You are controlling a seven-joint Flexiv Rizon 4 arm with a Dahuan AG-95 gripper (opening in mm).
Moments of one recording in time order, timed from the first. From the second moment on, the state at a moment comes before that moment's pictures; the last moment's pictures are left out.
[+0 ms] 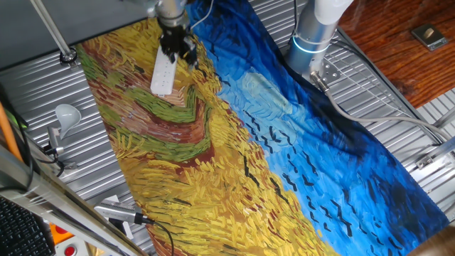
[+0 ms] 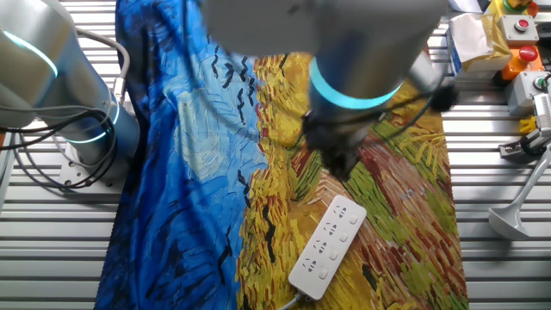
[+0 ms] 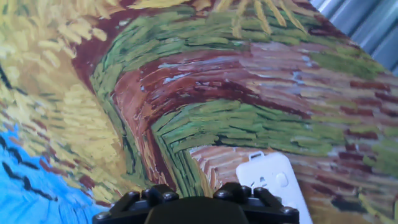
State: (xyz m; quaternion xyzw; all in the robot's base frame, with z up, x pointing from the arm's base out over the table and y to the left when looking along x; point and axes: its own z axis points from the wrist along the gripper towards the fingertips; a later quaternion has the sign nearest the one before) arm 0.426 -0.118 0.153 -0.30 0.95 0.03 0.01
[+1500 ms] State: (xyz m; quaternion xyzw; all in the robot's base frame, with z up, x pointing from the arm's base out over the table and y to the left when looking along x) arm 0.406 -0.182 0.131 -0.36 0.93 0.02 0.00
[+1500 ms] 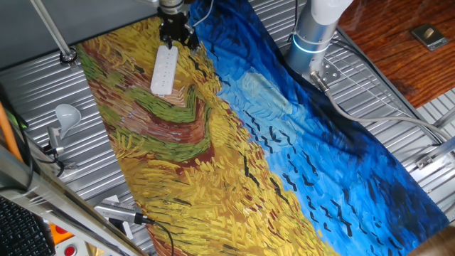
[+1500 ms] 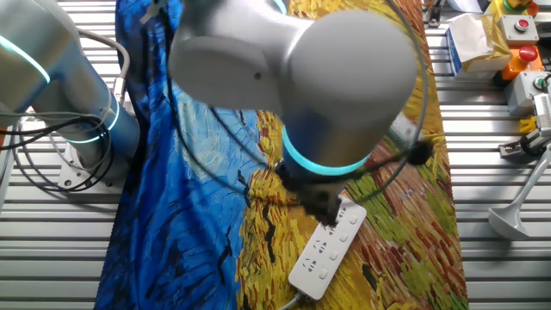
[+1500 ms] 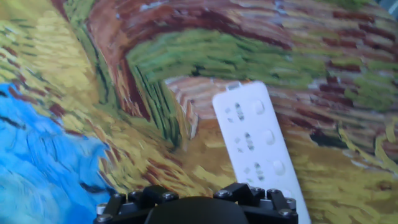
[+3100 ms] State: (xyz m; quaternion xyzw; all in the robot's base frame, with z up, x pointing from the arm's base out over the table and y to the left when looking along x) arm 0.404 -0.208 0.106 -0.42 0.91 -0.01 -0.03
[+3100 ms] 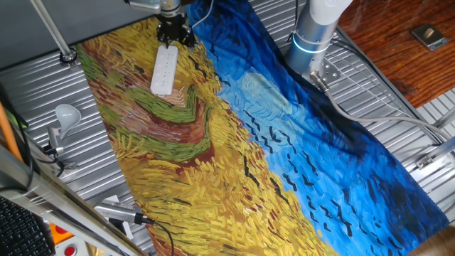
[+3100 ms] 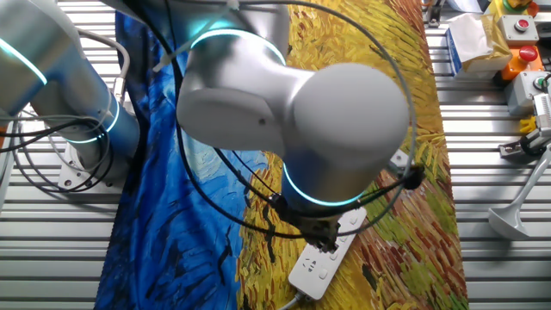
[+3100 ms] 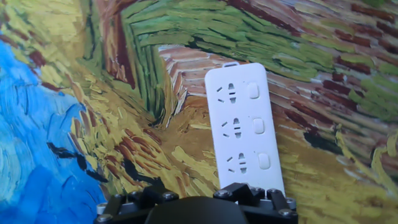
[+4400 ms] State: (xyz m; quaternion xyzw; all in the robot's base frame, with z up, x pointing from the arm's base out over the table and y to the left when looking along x) arm 0.416 -0.250 0.065 -0.44 0.90 -0.02 -0.03
